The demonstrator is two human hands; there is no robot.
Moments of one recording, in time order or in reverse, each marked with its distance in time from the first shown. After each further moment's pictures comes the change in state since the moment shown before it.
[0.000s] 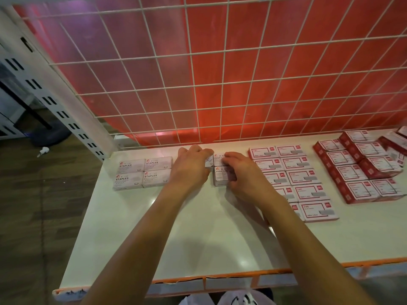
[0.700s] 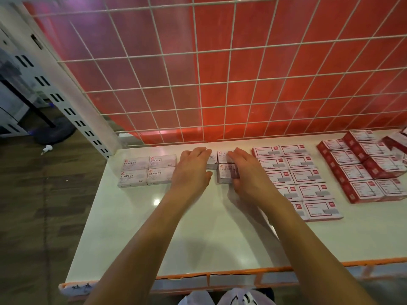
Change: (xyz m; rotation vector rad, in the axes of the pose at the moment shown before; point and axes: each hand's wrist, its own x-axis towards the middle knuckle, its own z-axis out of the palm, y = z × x) left_hand -0.017 -0.005 0.009 0.029 0.092 0.027; right_hand -0.006 -0.005 0.006 -0.022 0.034 0.102
